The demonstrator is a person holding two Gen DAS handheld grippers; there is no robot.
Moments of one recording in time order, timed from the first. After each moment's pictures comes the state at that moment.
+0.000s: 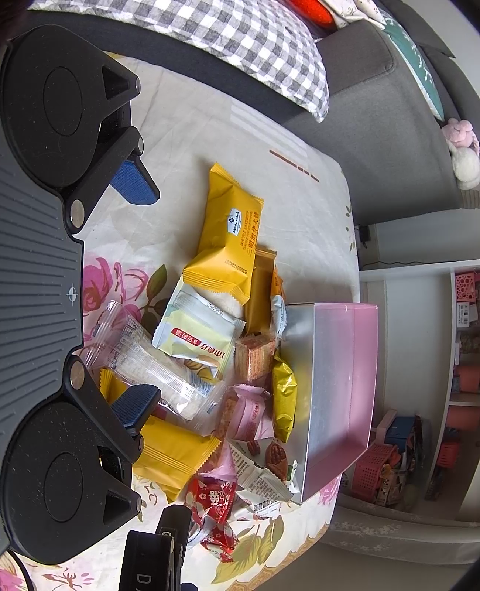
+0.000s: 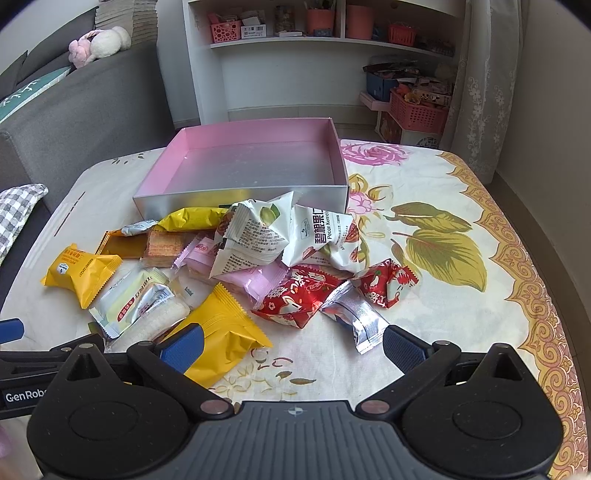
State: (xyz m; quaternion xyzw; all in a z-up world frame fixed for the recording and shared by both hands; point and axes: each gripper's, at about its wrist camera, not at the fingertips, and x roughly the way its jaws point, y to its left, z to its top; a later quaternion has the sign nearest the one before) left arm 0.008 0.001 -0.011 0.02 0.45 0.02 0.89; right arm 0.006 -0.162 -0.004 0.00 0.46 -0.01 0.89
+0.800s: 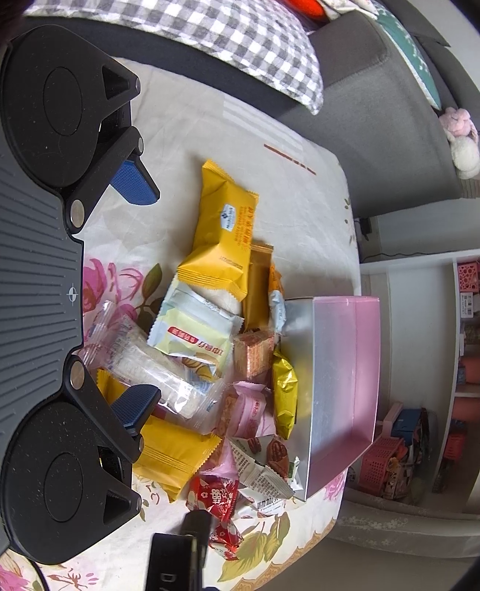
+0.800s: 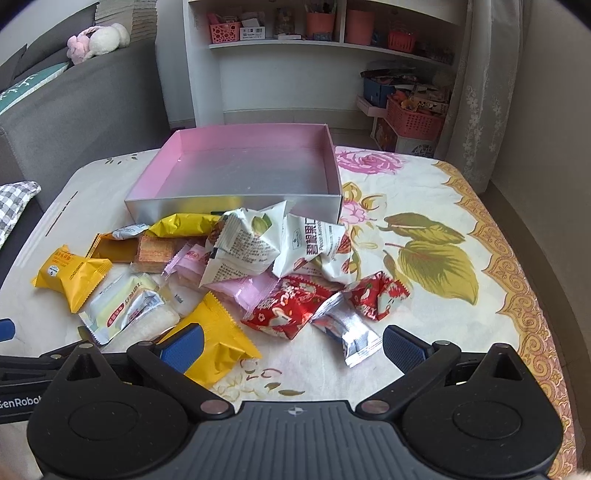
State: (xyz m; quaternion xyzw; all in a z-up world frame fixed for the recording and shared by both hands) left arm 0.016 0.002 -0.007 0.04 0.45 0.00 0.89; right arm 0.014 -0.163 -0.002 -0.02 0.45 -0.02 0.89
